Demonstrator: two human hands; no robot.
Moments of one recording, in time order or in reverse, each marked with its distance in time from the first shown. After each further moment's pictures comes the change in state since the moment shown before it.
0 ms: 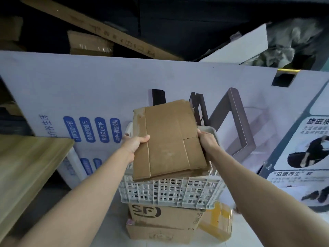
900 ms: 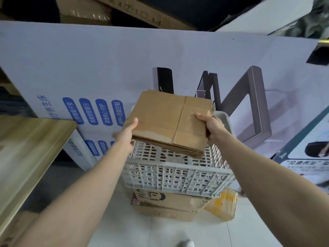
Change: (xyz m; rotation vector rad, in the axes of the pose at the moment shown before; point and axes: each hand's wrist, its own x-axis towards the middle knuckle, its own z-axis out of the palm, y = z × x) left_hand 0.050 -0.023 -0.013 -0.360 0.178 -0.089; right_hand 0.057 0.005 0.015 0.354 -0.064 0.171
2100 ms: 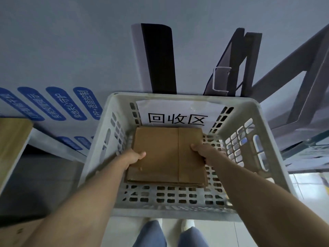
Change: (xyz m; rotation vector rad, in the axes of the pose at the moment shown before) left_hand 0.216 -0.101 0.017 1.126 -0.182 -0.300; right_hand 0.183 0.157 -0.020 -0.535 0.111 0.547
